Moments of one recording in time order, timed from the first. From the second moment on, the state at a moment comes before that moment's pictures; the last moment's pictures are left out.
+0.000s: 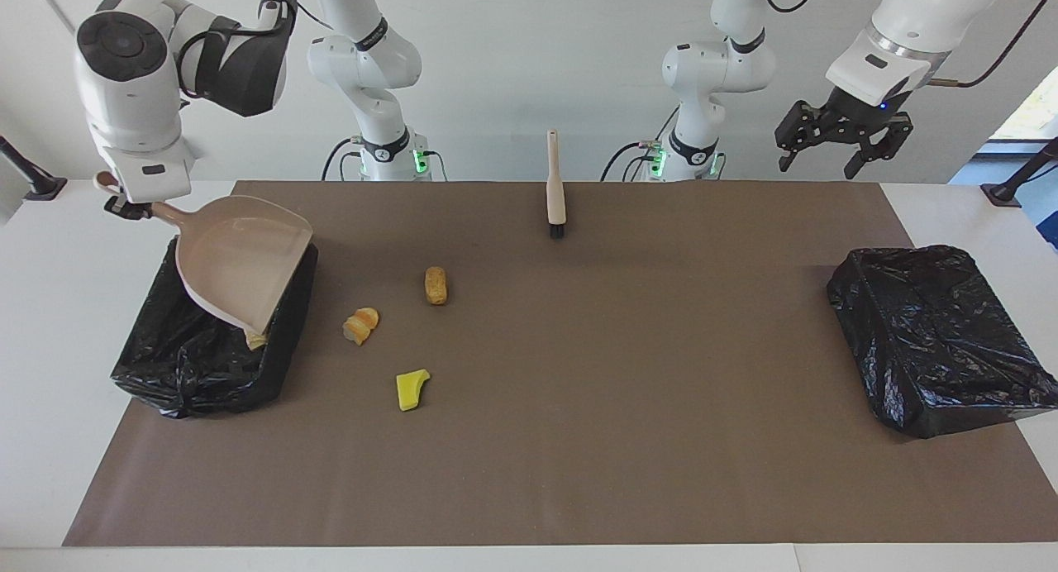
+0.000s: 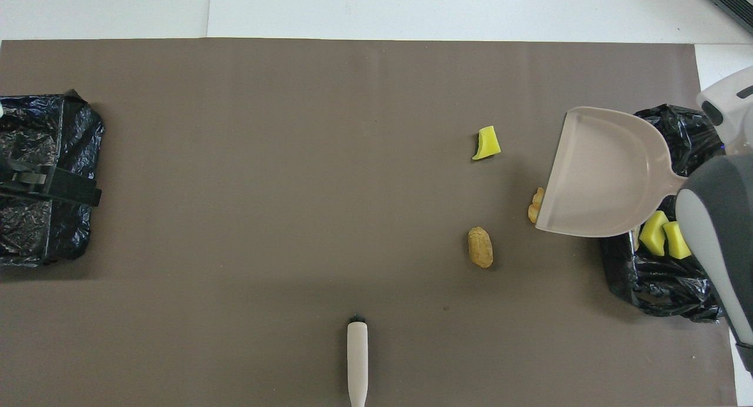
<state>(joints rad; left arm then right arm) -0.09 -0.01 -0.05 -1.44 -0.02 1.40 0.07 0.04 0.07 -0.01 -1.63 -0.33 1.56 -1.08</state>
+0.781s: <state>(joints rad) -0.09 -0.01 -0.05 -1.44 -0.02 1.39 0.07 0.32 0.26 -0.01 -1.57 0.01 1.77 0.02</state>
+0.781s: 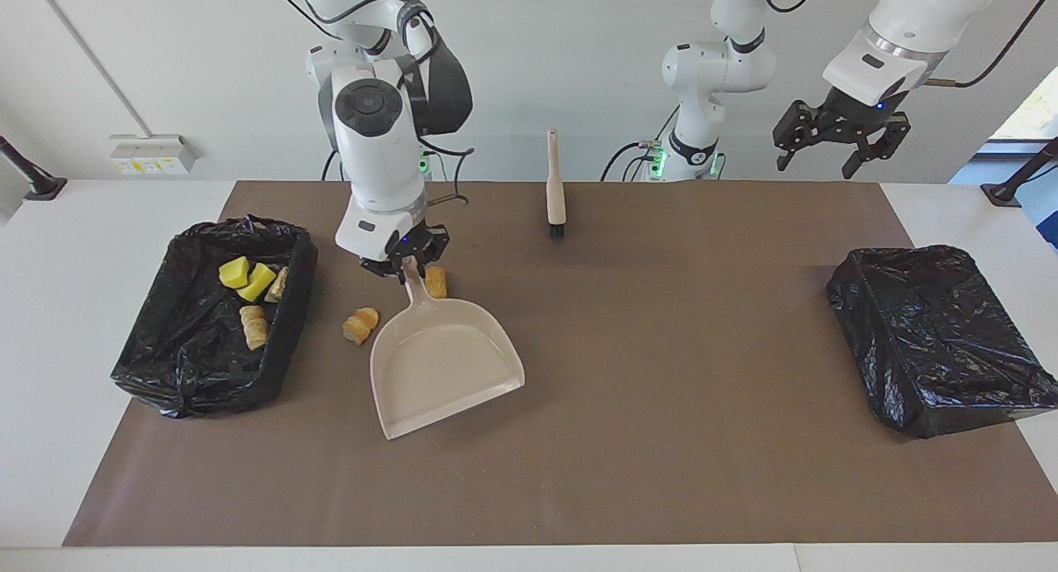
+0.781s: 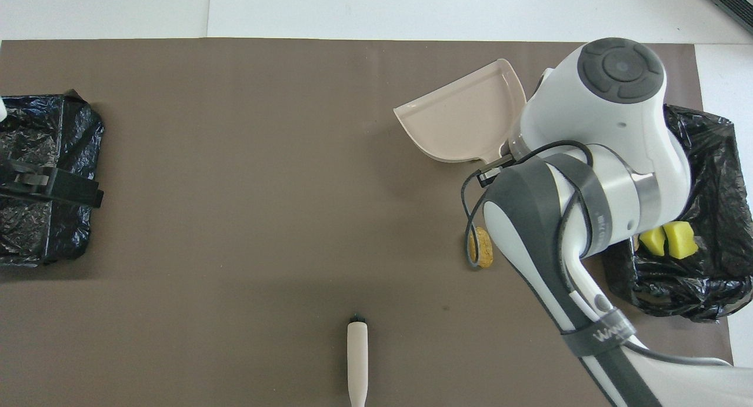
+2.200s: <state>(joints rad) -0.09 -0.01 -0.05 -1.44 -0.02 1.40 0.07 0.55 0.59 0.04 -1.39 0.17 2.05 0.58</state>
